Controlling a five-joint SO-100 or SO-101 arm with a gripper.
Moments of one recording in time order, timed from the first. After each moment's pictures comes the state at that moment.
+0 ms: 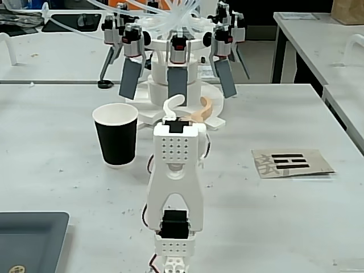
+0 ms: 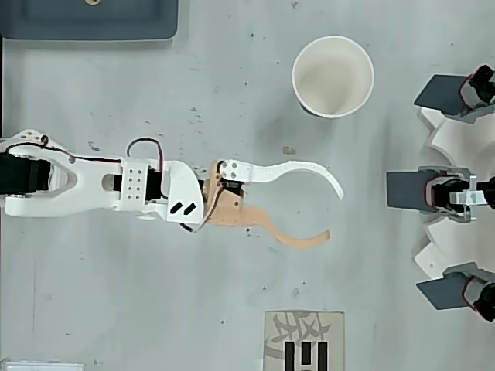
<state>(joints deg) 0.1 88.7 134.2 -56.1 -91.4</state>
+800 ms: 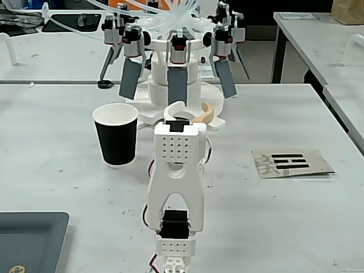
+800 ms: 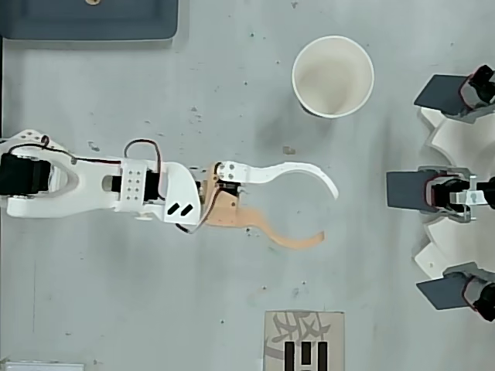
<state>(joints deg) 0.6 88.9 138.9 -58.0 -93.4</state>
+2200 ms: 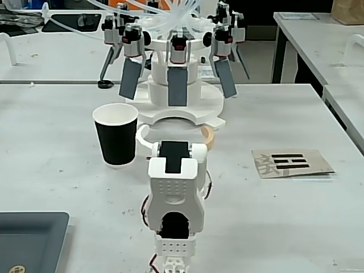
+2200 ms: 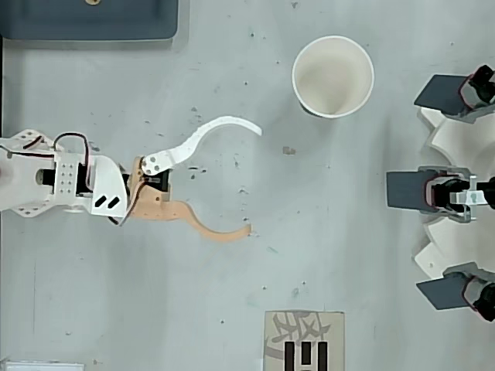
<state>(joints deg) 0.6 114.1 177.9 -72.1 -87.8</state>
